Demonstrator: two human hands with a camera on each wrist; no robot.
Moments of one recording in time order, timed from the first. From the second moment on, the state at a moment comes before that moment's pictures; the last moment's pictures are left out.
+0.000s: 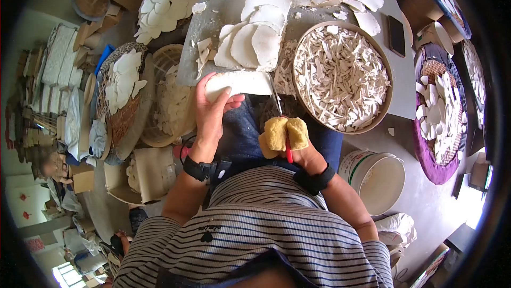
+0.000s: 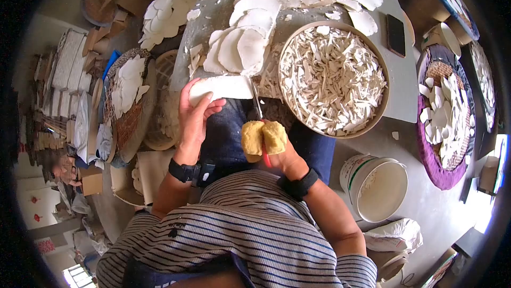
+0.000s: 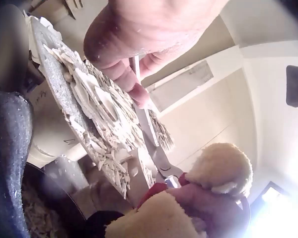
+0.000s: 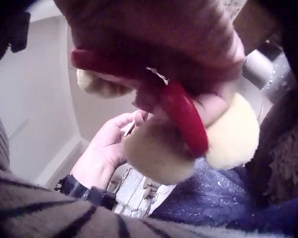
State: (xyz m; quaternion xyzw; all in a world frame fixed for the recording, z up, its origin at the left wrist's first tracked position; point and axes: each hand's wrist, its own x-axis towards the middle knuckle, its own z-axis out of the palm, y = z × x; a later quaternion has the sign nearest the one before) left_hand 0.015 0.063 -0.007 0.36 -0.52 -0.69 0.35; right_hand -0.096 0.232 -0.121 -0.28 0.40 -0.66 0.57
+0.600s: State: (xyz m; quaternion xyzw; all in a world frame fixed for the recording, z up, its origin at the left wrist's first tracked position) left_hand 0.016 0.034 -0.011 0.32 -0.50 -0.72 0.36; right_hand -0.108 0.222 -0.098 -0.48 0.53 -0.56 0.43
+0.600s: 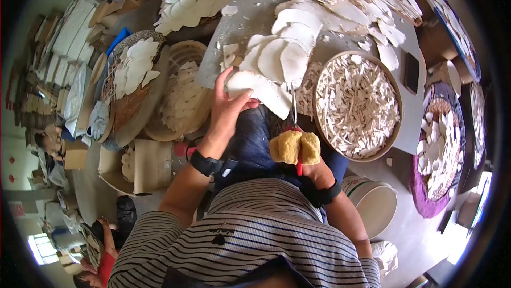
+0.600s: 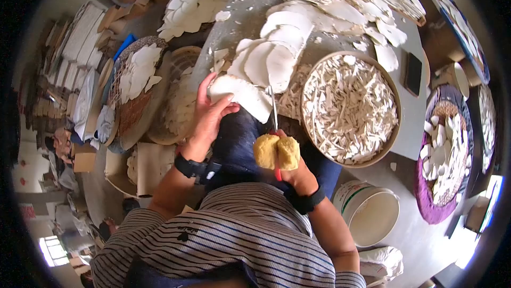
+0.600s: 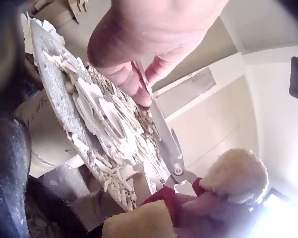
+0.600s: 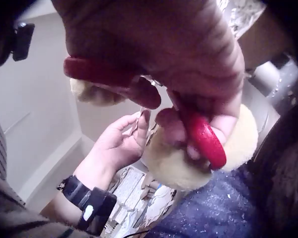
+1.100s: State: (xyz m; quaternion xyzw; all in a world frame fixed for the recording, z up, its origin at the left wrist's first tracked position) left_hand 0.019 0.027 -0.039 0.34 -0.51 -0.66 0.43; right_hand -0.087 0.215 -0.090 -0.27 0.39 -0.62 0.62
